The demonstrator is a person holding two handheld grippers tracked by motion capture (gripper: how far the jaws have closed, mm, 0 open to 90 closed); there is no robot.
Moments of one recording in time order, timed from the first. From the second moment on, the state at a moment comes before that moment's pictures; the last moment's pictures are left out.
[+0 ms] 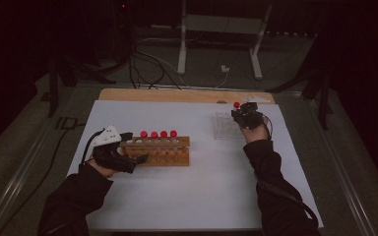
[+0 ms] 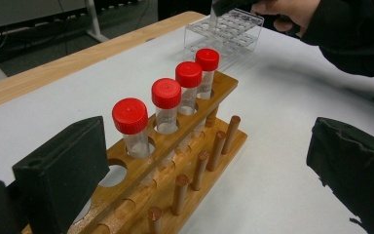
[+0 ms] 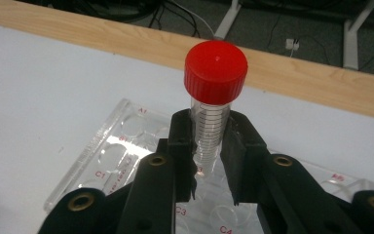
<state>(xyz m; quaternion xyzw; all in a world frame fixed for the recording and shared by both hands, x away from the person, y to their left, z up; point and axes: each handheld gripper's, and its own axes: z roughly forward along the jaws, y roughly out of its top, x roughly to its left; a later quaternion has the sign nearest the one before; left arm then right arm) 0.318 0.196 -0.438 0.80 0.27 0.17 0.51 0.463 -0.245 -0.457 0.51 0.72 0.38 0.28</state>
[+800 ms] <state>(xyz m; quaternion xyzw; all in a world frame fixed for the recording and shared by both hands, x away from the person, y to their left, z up) 0.314 0.192 -0.432 0.80 0.26 0.16 0.51 0.441 -0.248 -0.413 0.47 0.72 0.40 0.31</state>
